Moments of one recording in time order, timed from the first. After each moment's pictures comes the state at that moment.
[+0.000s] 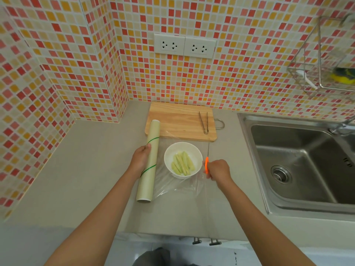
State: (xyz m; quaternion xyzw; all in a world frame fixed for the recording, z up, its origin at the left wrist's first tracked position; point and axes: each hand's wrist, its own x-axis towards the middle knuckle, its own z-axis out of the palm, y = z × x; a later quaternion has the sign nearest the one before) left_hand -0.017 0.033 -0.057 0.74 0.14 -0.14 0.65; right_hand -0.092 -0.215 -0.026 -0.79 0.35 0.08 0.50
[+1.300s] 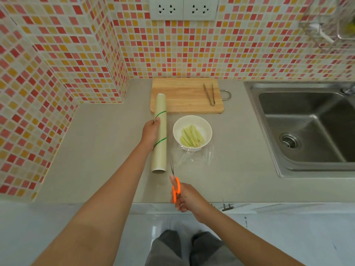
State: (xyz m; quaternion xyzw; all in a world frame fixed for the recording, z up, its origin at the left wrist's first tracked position) left_hand -0.007 0.029 -0.054 0.78 0.12 -0.13 0.61; right_hand -0.214 -0.073 -0.044 -0.65 0.26 0.34 0.63
